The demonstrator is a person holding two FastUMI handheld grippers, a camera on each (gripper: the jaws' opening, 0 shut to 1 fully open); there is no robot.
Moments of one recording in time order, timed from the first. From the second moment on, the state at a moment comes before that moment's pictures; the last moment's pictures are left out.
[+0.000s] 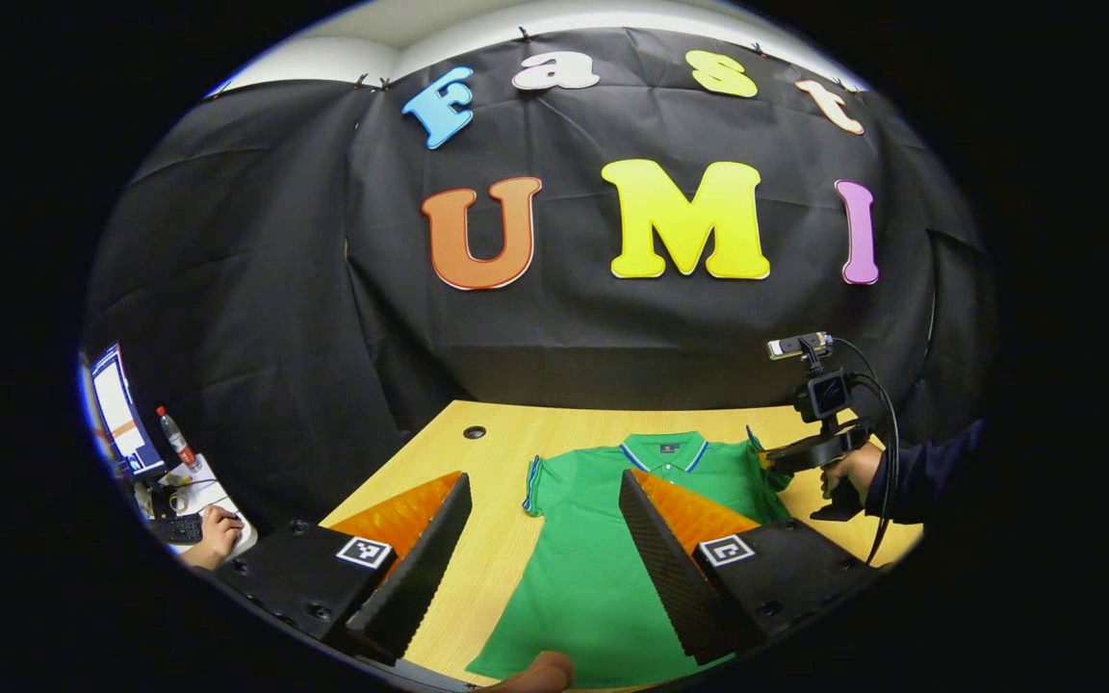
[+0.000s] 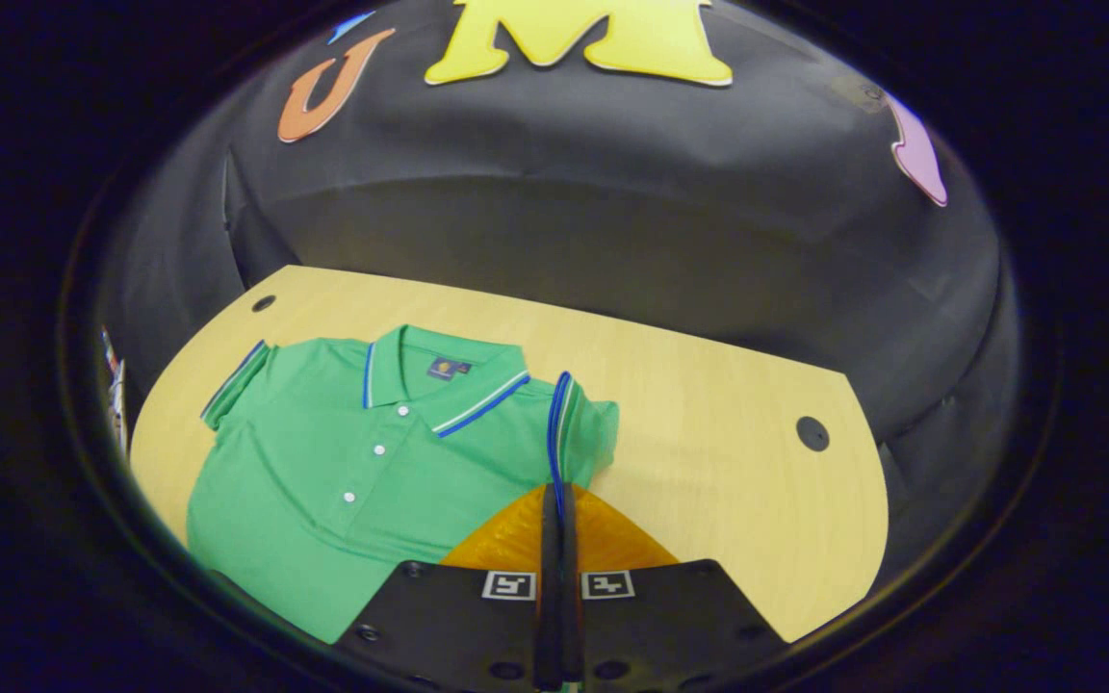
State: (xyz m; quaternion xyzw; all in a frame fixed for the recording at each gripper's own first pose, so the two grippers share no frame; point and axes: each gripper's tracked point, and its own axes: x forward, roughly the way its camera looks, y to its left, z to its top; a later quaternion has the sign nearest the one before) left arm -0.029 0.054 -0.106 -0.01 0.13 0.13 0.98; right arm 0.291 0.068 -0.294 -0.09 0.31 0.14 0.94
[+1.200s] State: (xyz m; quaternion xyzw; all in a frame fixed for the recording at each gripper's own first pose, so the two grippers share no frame) left arm 0.000 0.127 -0.135 -0.05 0.16 0.12 0.98; right arm 0.145 0.096 -0.228 -0.01 0.29 0.17 0.94
